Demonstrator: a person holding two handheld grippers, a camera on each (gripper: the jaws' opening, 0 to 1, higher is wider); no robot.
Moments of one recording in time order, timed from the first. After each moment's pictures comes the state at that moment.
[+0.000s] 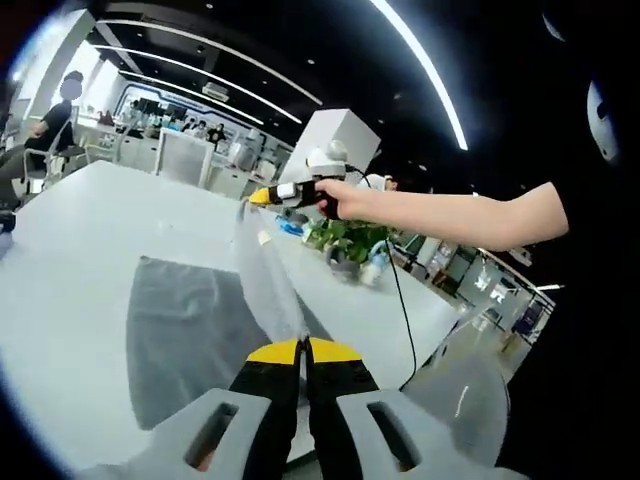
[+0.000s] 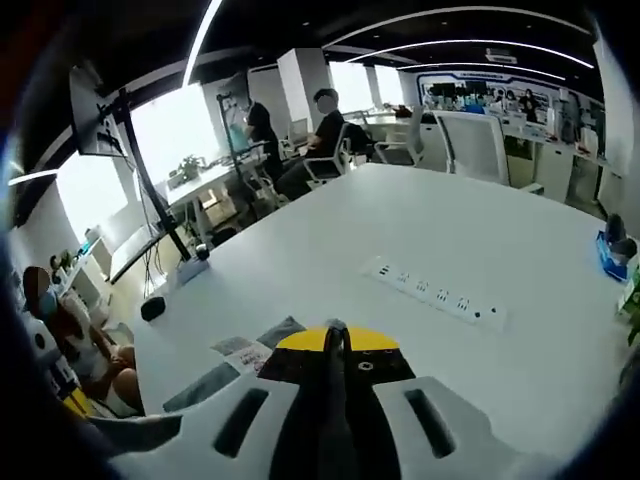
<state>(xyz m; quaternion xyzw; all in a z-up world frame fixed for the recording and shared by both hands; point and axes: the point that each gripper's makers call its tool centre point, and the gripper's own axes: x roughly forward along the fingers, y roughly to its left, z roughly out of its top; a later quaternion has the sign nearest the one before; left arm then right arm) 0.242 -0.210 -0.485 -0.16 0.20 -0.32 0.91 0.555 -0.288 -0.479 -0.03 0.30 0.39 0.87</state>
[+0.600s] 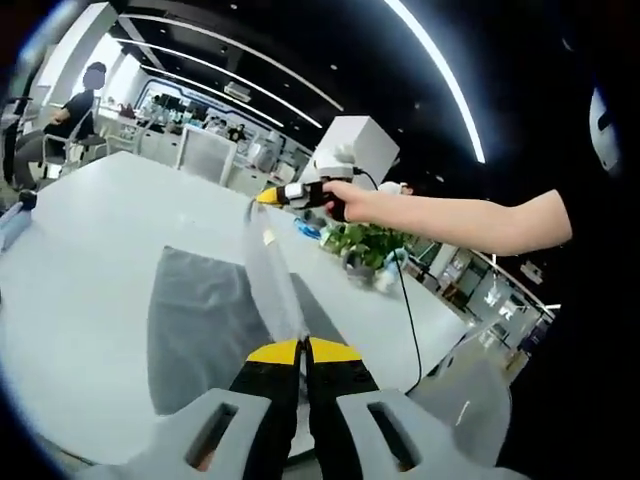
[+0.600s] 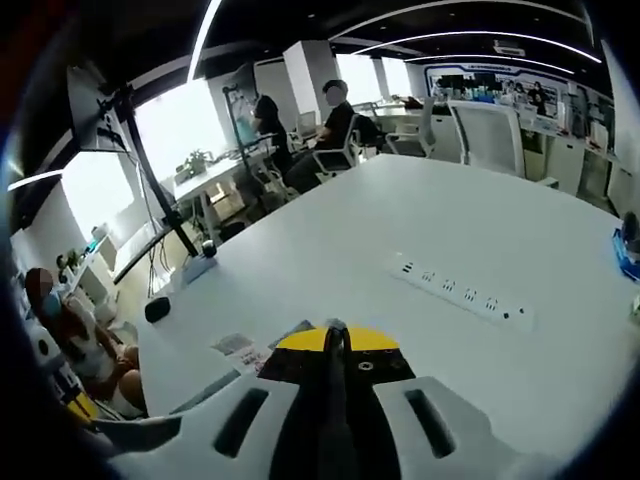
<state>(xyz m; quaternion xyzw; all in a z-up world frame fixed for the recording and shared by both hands) 0.240 -0.181 -0.496 -0.19 0.21 -0.29 0.92 0.563 -0.250 -0.497 -0.02 0.31 0.41 0.86</state>
